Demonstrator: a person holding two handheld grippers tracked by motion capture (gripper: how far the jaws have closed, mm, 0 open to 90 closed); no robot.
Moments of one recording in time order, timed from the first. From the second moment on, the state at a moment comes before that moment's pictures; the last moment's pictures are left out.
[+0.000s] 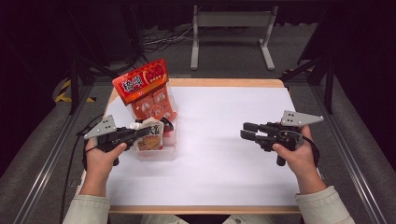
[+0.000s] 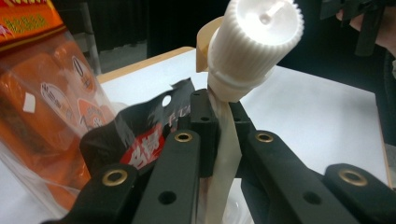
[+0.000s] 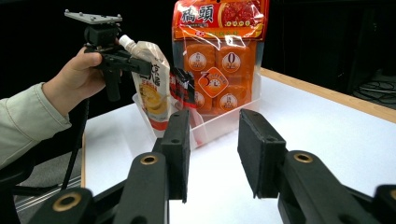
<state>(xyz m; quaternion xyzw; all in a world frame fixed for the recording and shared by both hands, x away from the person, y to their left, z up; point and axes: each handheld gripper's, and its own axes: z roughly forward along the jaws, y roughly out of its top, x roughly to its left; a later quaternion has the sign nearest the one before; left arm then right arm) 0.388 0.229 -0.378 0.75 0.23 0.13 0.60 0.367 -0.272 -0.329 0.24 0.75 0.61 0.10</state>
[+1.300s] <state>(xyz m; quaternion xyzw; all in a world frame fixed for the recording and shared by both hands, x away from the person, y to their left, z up) 0.370 0.243 -0.392 0.75 0.31 0.15 0.56 0.367 -0.269 -0.332 0.24 0.75 0.61 0.10</state>
